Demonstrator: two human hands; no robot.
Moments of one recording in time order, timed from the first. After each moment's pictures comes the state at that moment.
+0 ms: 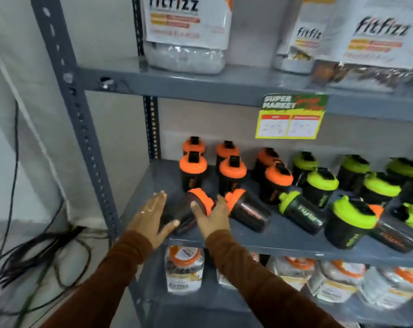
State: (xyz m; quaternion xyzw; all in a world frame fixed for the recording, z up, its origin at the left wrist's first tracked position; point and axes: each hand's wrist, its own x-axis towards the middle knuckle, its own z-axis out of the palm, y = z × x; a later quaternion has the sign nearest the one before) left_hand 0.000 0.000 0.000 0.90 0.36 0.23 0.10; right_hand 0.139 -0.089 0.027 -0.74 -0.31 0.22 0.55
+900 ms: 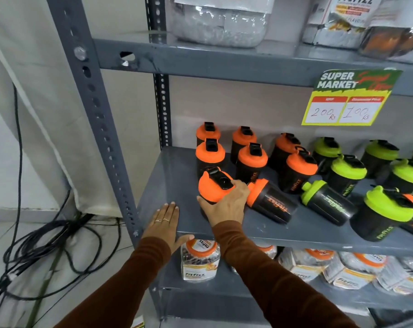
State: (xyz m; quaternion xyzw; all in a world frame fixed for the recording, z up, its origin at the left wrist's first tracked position) left_hand -0.010 0.021 -0.050 0.91 0.41 -0.01 0.01; right_hand 0.118 -0.051 0.017 -0.80 -0.34 -0.05 0.49
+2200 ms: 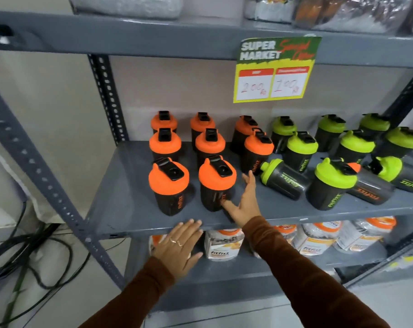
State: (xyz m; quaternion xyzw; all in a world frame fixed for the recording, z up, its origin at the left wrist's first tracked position) left_hand 0.047 -0.061 -0.080 0.98 0.14 0.14 0.06; right_hand 0.238 -0.136 -0.018 -0.74 -0.36 0.14 0.55
